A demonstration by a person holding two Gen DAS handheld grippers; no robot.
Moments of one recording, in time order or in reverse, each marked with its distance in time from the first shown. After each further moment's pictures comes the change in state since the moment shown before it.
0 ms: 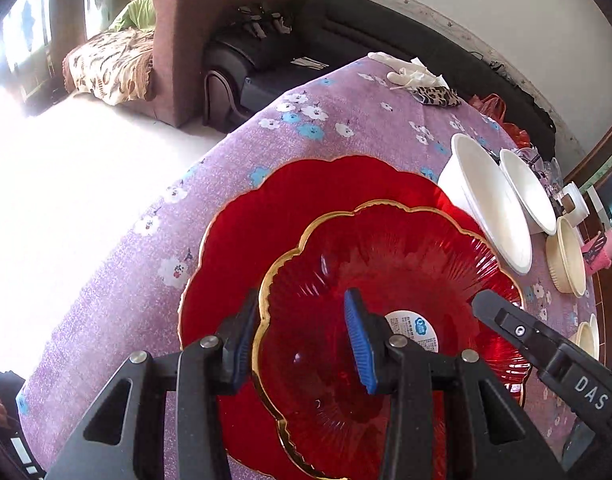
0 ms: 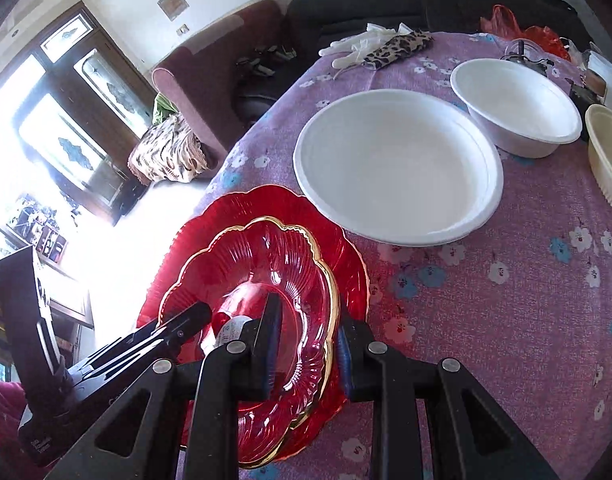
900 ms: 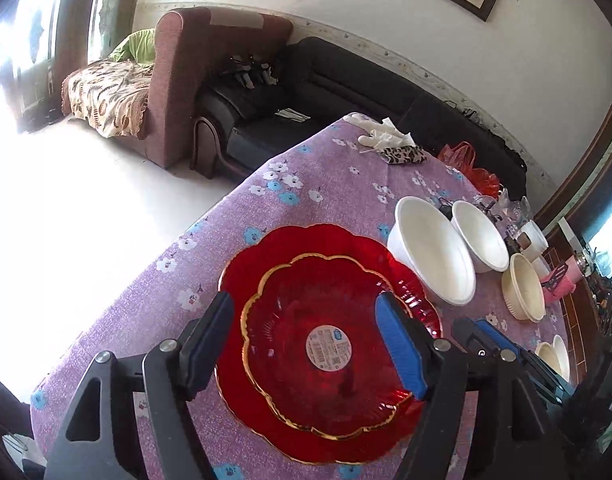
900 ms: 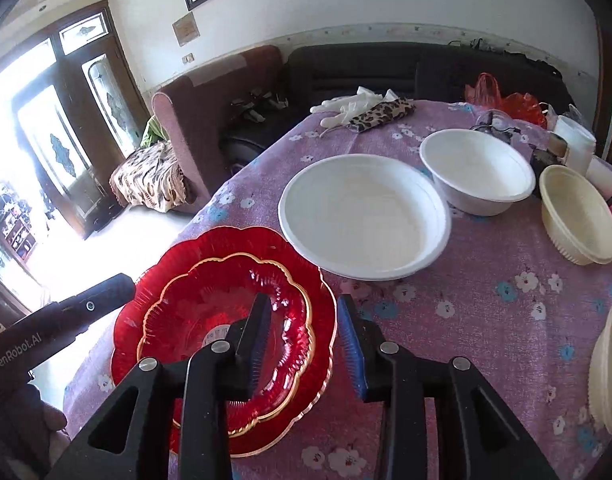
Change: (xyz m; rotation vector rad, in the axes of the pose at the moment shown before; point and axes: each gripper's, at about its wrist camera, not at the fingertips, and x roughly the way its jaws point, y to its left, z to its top) left arm -0.074 0.001 -0.004 -0.018 -0.183 -0.105; right arm -0.052 0.006 -0.024 -0.114 -0.232 -0.134
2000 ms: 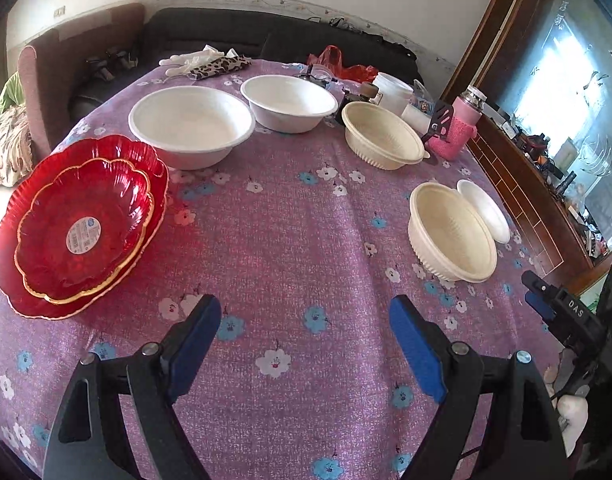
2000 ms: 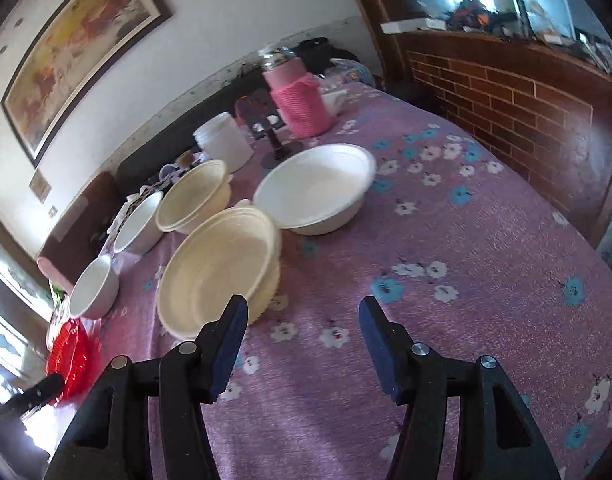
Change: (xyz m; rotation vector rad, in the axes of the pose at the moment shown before) left arm 0.001 -0.185 -0.134 0.360 0.206 -0.223; right arm -0.219 -0.318 -0.164 0.622 -0.196 -0.298
